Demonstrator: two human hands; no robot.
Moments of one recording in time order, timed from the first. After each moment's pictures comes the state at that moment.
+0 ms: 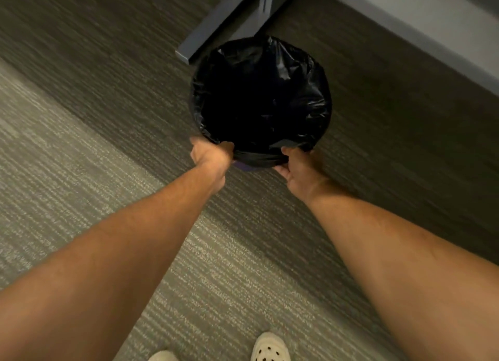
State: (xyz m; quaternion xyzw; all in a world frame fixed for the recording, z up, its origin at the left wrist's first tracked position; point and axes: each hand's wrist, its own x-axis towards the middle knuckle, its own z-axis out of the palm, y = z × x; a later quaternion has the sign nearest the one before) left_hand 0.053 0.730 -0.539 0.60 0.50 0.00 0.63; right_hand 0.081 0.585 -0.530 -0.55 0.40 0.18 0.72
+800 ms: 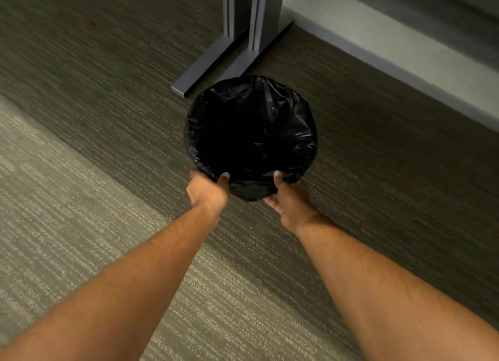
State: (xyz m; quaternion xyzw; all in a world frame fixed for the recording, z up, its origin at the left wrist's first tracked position) left_hand 0.039 0.723 -0.528 0.72 0.46 -0.02 0.51; right_hand 0.067 0.581 -0.523 -0.57 0.35 0.20 0.72
